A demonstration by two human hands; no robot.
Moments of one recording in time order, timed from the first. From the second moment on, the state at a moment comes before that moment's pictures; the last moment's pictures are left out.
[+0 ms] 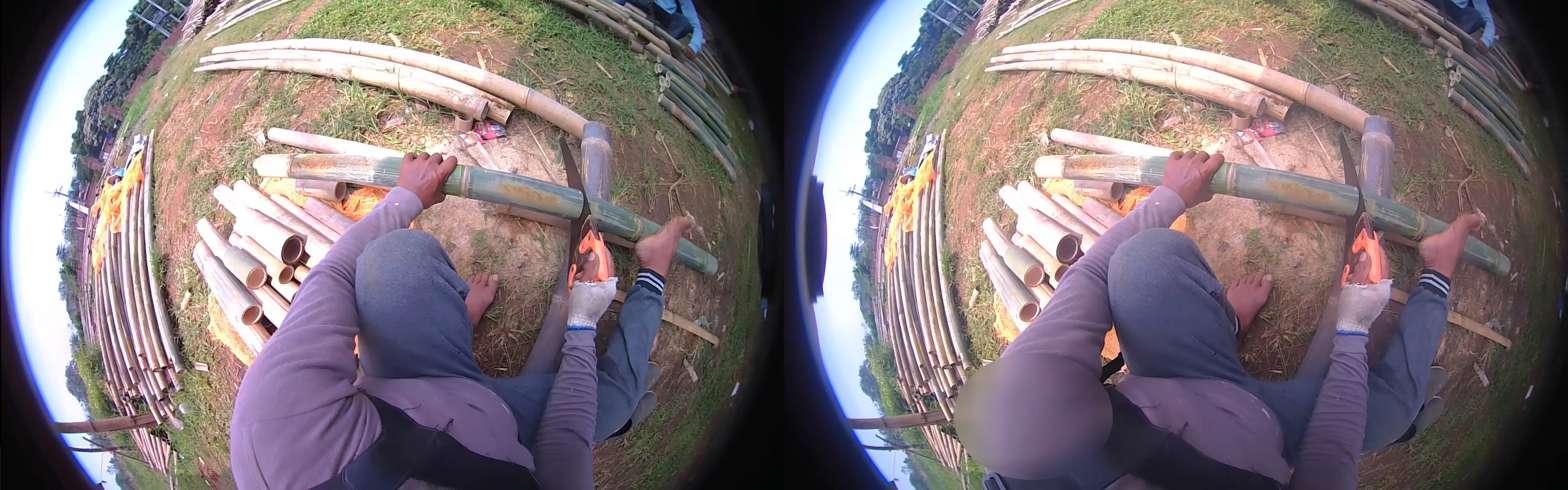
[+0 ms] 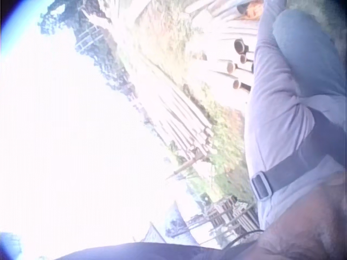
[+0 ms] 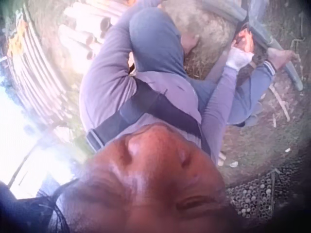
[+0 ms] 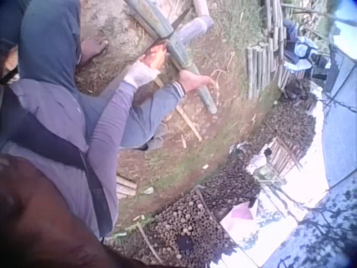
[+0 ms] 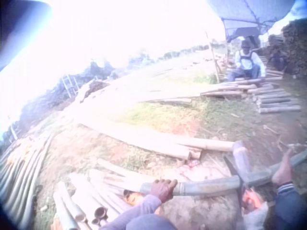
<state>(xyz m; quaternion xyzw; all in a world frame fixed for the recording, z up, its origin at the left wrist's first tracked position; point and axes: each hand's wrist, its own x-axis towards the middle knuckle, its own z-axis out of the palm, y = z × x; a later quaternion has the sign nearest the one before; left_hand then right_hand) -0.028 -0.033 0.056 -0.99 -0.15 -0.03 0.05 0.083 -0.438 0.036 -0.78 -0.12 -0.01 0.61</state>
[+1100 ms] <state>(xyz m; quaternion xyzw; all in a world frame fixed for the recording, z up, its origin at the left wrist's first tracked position) -0.048 -0.010 0.009 -0.98 -0.20 -0.03 0.01 0.068 -0.425 0.044 -0.86 -0.09 -0.04 0.51</state>
